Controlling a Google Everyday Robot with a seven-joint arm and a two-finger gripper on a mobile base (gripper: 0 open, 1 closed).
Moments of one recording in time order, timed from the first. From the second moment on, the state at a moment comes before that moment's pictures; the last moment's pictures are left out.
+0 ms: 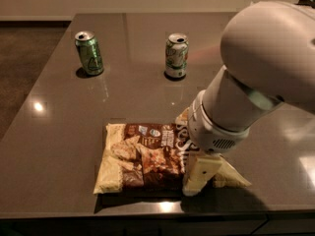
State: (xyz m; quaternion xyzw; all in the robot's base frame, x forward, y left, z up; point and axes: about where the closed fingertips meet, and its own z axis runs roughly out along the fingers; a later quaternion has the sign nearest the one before) arm 0.371 -0.069 0.859 -0.70 0.70 0.07 0.15
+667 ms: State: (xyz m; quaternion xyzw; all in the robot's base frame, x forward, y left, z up) arm 0.395 -0.079 0.868 -0.70 0.70 0.04 0.12
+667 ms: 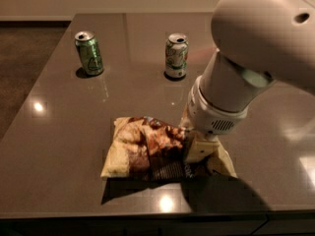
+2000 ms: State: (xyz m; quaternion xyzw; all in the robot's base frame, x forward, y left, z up) arm 0.529 -0.104 0.887 -0.63 0.76 -0.01 0.15
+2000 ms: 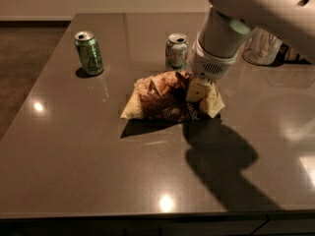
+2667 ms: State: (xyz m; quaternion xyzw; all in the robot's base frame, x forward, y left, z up) arm 0.565 -0.136 0.893 -0.58 0.79 -0.05 0.16
